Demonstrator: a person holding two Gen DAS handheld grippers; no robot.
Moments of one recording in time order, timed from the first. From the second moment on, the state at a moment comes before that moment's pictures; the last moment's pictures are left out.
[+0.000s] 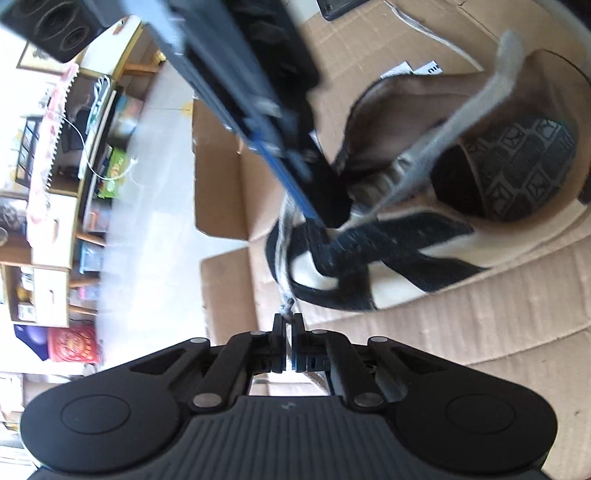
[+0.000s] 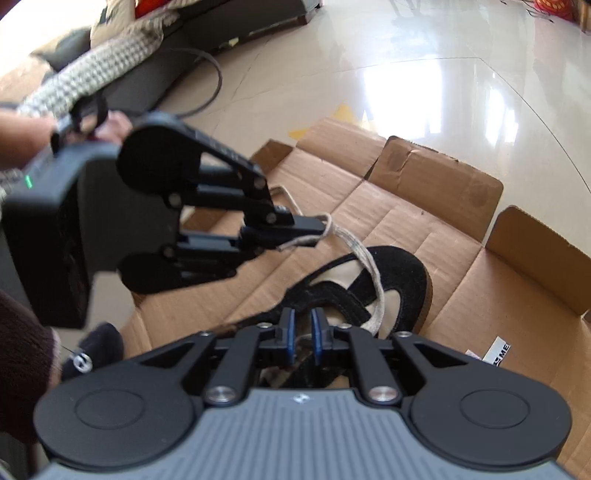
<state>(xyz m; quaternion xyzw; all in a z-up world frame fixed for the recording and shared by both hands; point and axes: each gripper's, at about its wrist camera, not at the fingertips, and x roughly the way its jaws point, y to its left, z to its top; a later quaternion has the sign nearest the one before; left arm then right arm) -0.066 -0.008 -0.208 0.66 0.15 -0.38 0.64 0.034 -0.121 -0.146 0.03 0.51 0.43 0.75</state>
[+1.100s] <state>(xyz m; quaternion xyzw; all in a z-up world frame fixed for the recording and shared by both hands) 0.044 0.064 -0.143 -0.04 0.55 -0.33 0.77 0.041 -0.105 -0.156 -0.01 0.50 0.43 0.75</state>
